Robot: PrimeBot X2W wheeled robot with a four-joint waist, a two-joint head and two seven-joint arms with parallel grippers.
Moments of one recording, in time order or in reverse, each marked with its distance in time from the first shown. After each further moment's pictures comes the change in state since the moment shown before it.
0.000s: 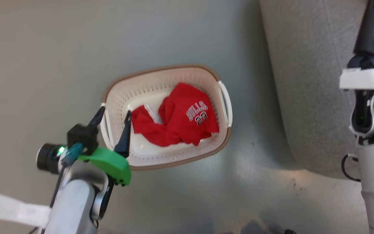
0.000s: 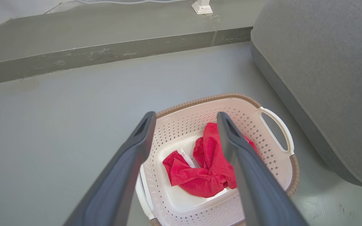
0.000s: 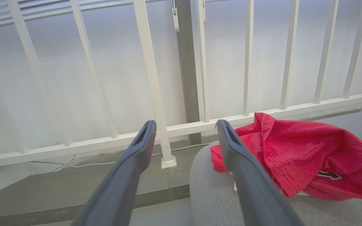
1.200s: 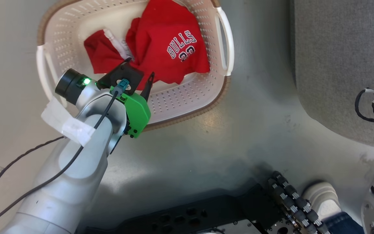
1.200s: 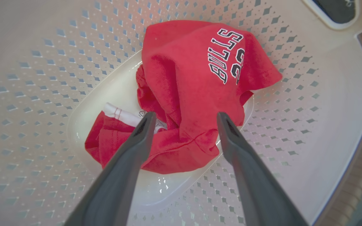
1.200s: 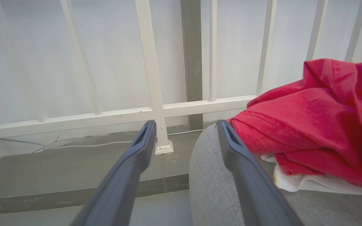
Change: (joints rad) left arm -0.456 -0.045 -0.224 0.379 0.183 -0.127 0.103; right arm -0.305 0.012 -0.005 -0.099 0.010 -0.002 -0.004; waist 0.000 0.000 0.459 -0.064
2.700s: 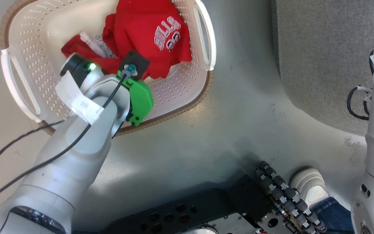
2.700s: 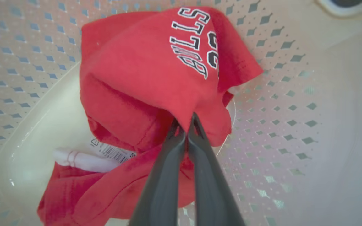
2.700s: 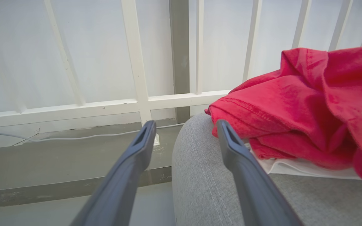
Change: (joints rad) left arm -0.187 -0.041 -0.167 0.272 -0.087 -0.022 -0.077; right arm -0.020 0.055 -0.019 0.007 -0.024 0.011 0.000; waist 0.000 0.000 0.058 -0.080
